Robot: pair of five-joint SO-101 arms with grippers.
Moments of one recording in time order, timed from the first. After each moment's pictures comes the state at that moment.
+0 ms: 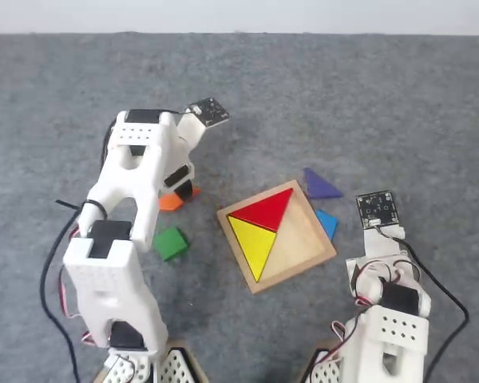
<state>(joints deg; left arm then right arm) -3.6 24.7 -0.2 78.5 -42.0 10.6 -73.2 88.4 54.8 22.5</state>
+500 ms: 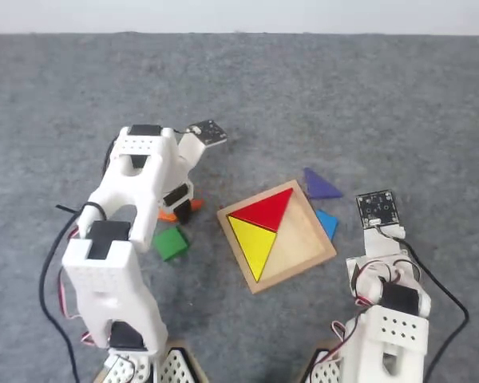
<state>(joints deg) -4.0 24.7 9.3 76.4 -41.5 10.6 -73.2 88.4 54.2 22.5</state>
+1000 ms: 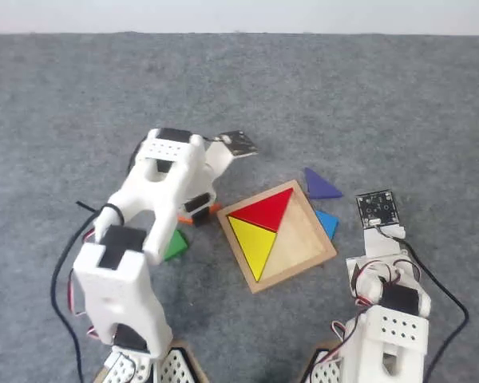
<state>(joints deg) 4.7 20.7 11.4 78.1 -41.2 10.6 -73.2 88.4 54.2 22.5</state>
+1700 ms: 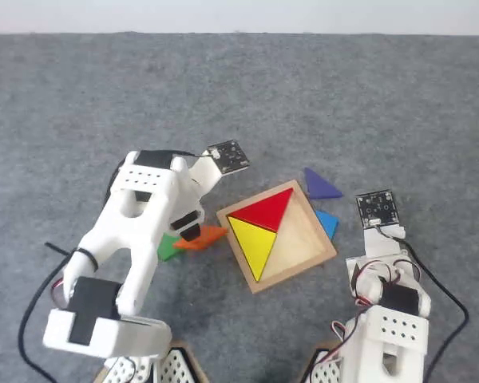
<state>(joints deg) 2.9 -2.2 32.0 73.4 -44.0 10.6 -73.2 88.4 54.2 22.5</state>
